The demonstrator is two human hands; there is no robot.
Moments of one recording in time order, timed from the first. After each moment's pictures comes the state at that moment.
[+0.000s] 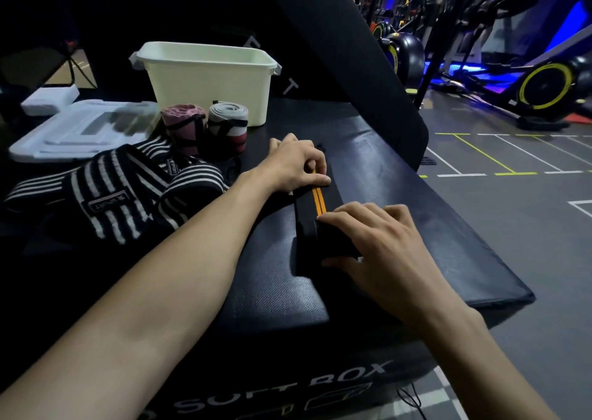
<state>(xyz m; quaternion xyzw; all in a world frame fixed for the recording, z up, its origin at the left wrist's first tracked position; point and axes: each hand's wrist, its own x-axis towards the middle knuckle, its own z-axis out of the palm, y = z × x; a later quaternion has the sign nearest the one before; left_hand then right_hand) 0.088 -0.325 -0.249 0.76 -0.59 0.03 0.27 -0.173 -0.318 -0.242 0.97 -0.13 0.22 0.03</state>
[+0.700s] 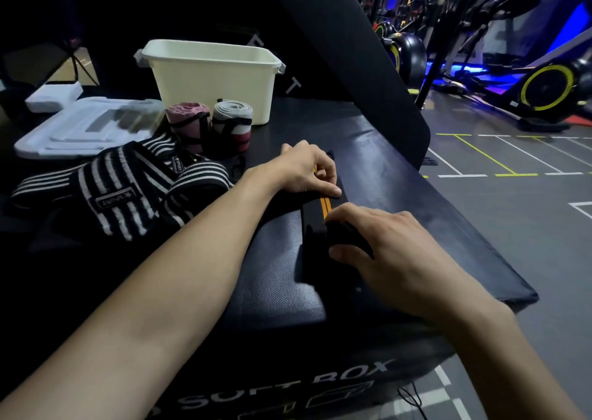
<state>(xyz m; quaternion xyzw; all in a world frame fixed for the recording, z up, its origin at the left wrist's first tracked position) 0.077 -0.320 -0.240 0.73 -0.63 -0.04 0.25 -0.177 -0.310 -0.216 0.98 -0.15 0.12 -0.07</state>
